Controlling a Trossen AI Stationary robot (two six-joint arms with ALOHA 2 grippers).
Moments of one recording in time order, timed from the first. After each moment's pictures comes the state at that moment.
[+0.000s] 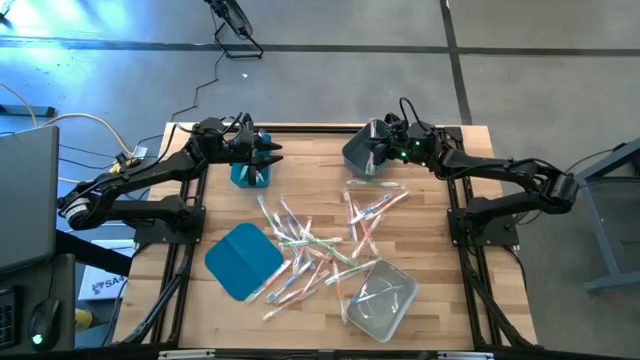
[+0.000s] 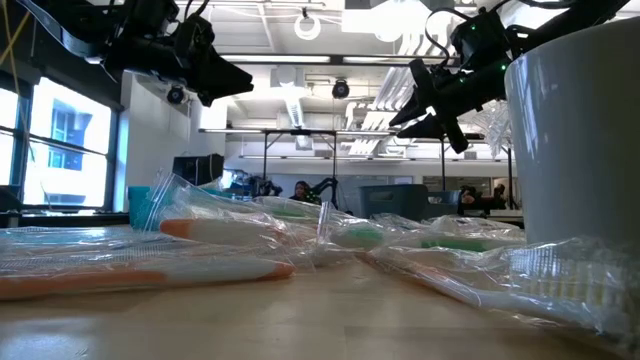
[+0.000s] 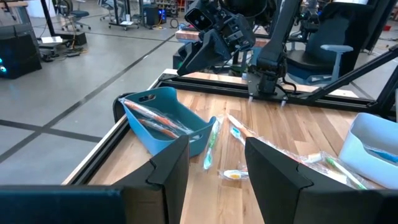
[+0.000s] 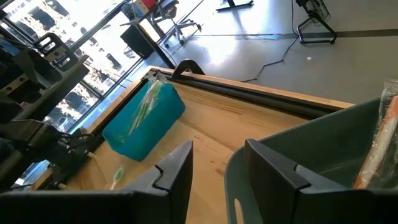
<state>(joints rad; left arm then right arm) 0.68 0.99 0.56 0.31 0.52 0.04 -0.61 1.26 0.60 0.35 -0.08 0.57</state>
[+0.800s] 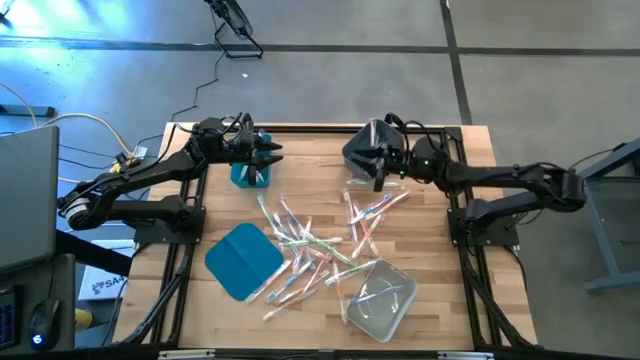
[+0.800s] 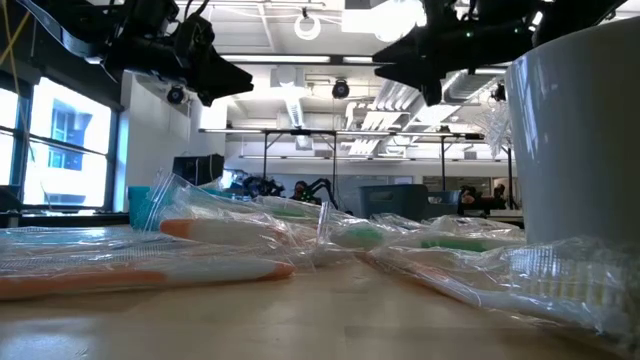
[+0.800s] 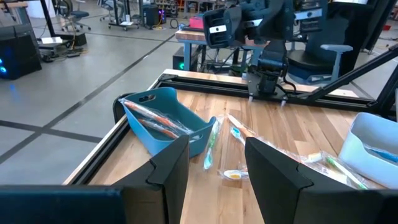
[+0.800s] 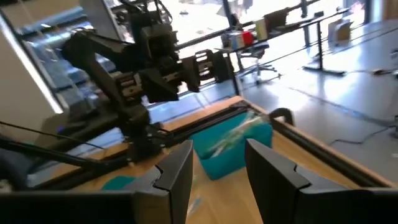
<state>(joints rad) 0.68 0.99 0.56 0.31 0.52 0.05 -0.34 1.18 0.60 0.56 -0.07 0.29</state>
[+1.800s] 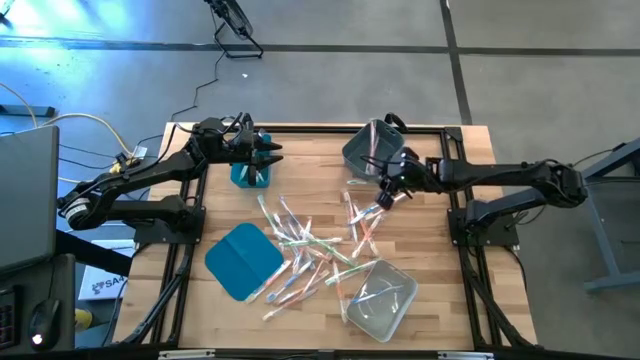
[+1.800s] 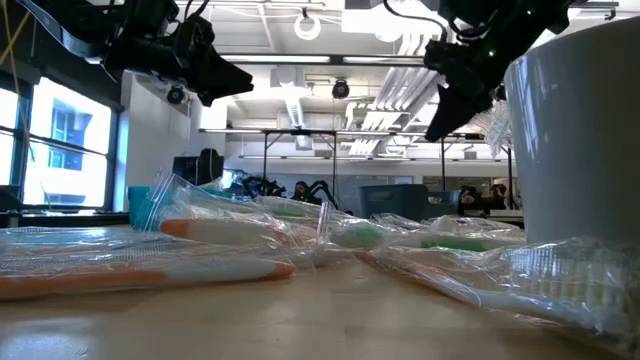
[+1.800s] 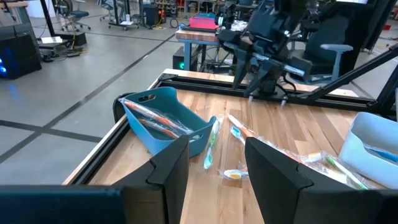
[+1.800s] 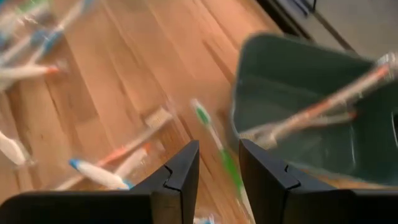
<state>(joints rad) 0.68 0.99 0.56 0.31 0.52 0.05 -0.20 1.19 0.80 -0.46 0.29 0.21</state>
